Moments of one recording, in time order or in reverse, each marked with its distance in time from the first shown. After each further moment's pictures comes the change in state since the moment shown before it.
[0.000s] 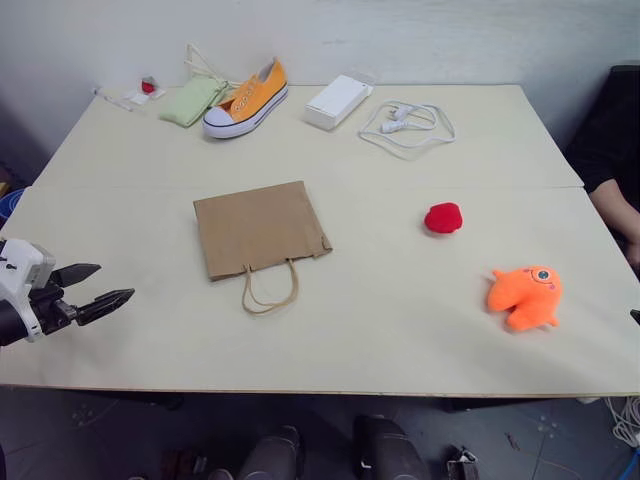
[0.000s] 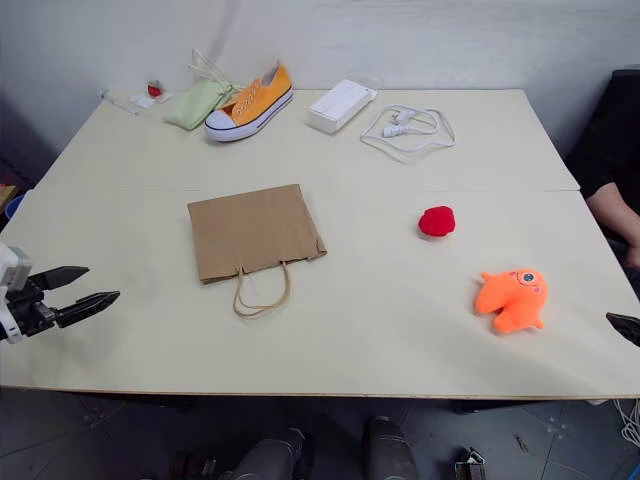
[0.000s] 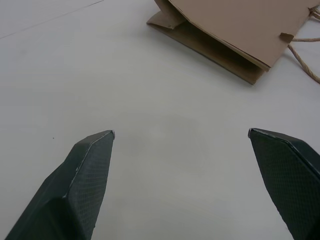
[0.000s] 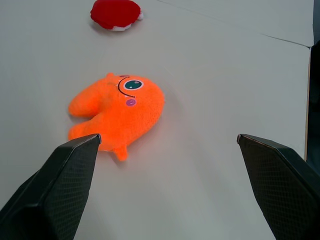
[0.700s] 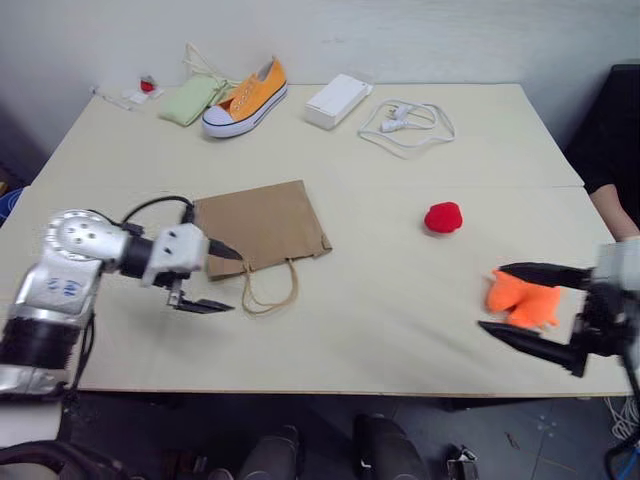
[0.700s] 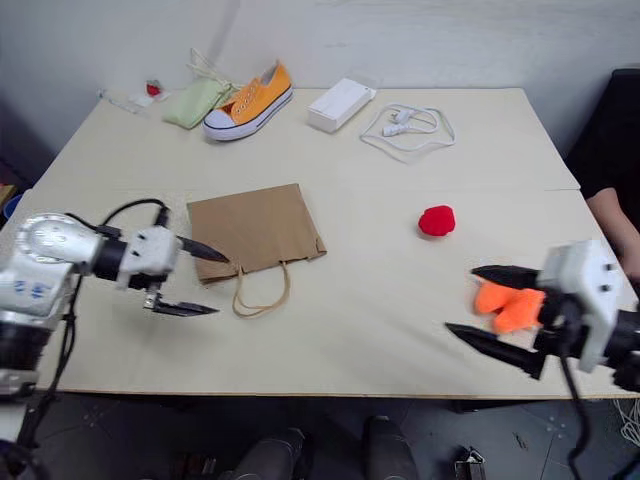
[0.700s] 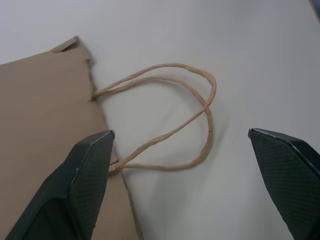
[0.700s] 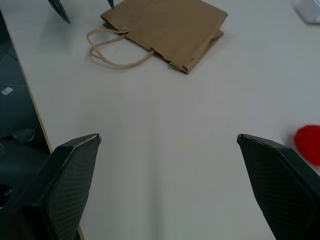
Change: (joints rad) left arm -0.583 -0.085 -0.682 0.045 0.266 -0.486 -0.440; right arm -0.175 0.024 0.295 -0.741 0.319 0.222 -0.218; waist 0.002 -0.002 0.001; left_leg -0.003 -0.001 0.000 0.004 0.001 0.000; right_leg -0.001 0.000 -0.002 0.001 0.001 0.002
